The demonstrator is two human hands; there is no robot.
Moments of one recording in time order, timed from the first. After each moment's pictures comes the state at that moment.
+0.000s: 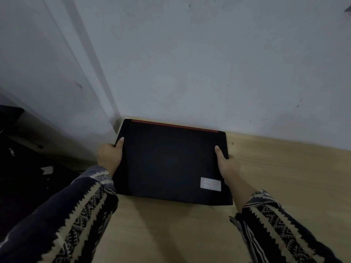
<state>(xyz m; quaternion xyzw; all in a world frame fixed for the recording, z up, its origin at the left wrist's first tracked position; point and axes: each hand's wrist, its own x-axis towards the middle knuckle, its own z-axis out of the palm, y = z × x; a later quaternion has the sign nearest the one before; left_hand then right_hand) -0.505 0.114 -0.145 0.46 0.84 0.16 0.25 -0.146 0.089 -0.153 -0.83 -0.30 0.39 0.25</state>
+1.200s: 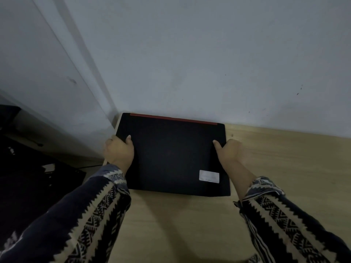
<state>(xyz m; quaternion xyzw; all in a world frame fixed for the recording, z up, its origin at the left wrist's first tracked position) -0.463 0.108 -0.143 0.45 0.87 0.14 0.16 -0.145 0.103 -0.136 -0.86 -0.49 0.12 0.04</state>
